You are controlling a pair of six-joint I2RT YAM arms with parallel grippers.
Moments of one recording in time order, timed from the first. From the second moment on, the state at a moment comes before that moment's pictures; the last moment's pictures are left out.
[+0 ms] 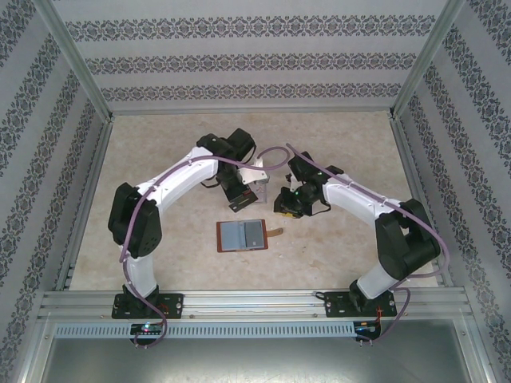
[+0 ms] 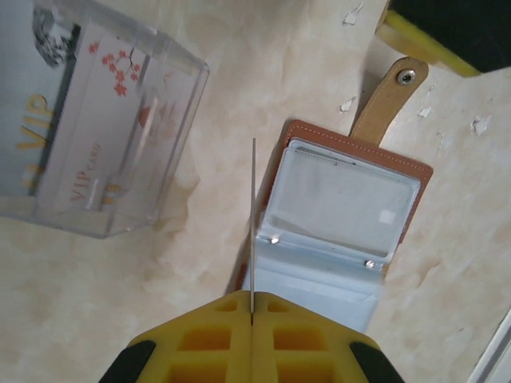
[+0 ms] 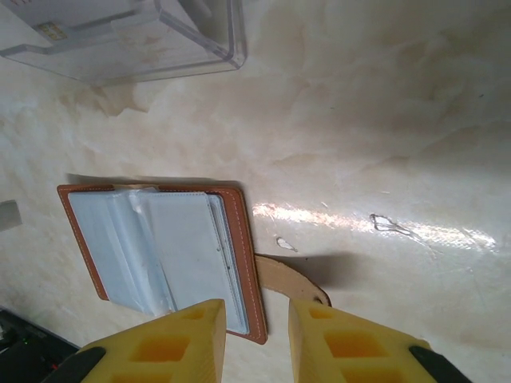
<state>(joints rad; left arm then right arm) -0.60 1.90 1.70 -1.20 0.22 0.52 0.48 1.58 1.04 -0.71 -0.41 0.67</state>
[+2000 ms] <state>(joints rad) -0.53 2.45 2.46 -1.37 0.02 1.03 0.34 1.47 0.93 -0.75 -0.40 0.65</state>
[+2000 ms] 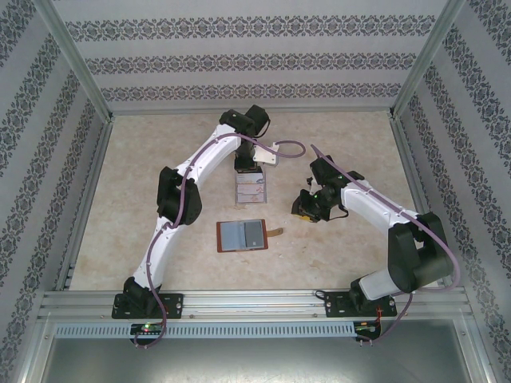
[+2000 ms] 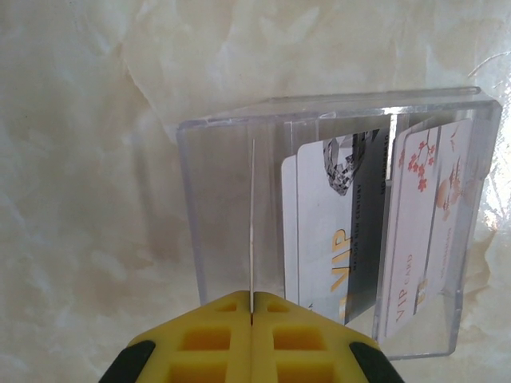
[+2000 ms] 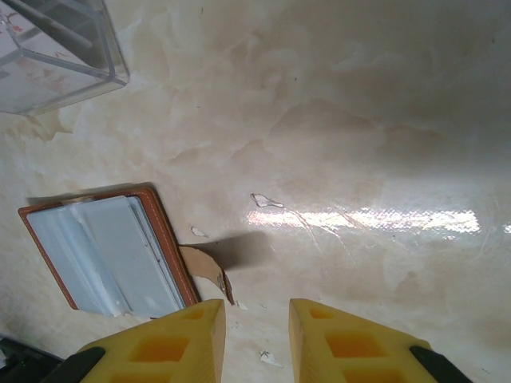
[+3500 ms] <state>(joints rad) -0.47 2.34 2.36 -1.20 0.04 0.01 0.43 1.57 0.98 -0.71 -0.41 0.66</state>
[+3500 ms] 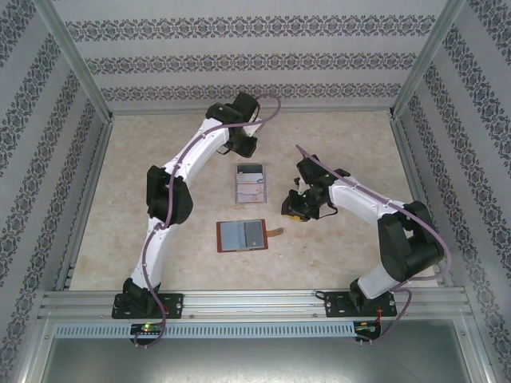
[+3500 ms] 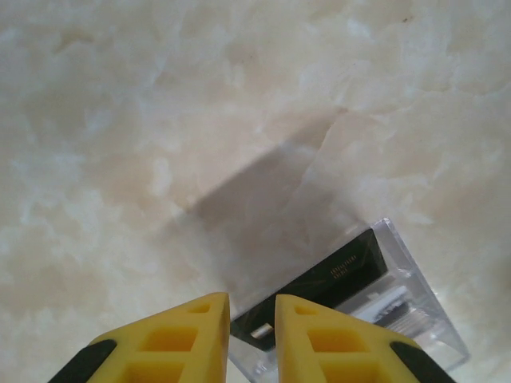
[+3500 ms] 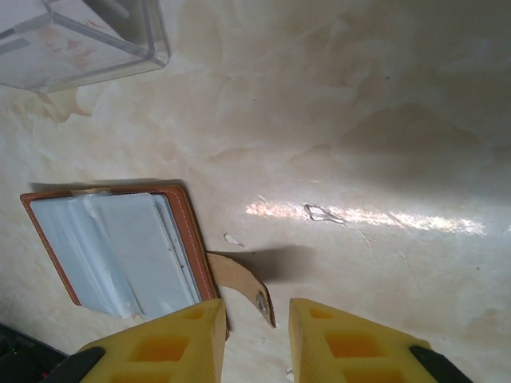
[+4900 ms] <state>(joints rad) -0.56 1.72 1.17 -0.61 0.39 -0.77 0.61 1.76 1.00 -0.61 -0.48 0.69</state>
